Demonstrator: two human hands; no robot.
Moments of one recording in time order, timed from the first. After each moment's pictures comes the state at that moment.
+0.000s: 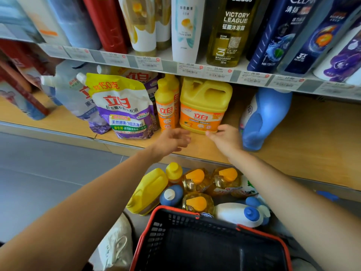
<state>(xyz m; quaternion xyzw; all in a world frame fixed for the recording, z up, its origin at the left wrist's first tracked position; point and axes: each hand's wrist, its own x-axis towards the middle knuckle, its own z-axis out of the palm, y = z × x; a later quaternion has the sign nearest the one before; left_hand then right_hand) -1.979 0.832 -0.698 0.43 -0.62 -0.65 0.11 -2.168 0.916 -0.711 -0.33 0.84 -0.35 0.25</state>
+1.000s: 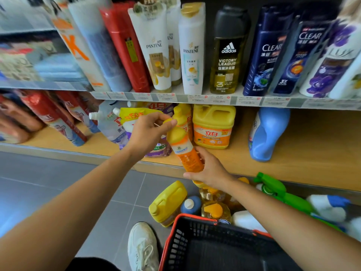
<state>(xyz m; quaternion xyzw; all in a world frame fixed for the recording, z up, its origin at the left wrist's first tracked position) -1.904 0.839 -0.542 0.42 -0.73 -0.44 0.30 -2.074 0.952 -0.671 -0.53 0.63 -0.40 0.40</state>
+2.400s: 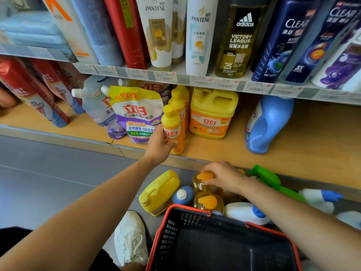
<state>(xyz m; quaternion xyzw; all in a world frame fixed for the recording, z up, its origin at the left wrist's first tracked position) -1.921 0.824 -0.699 0.48 -0.72 -0.42 0.26 -2.120 0.979 -0.708 -0.65 0.69 -0.04 0.31</state>
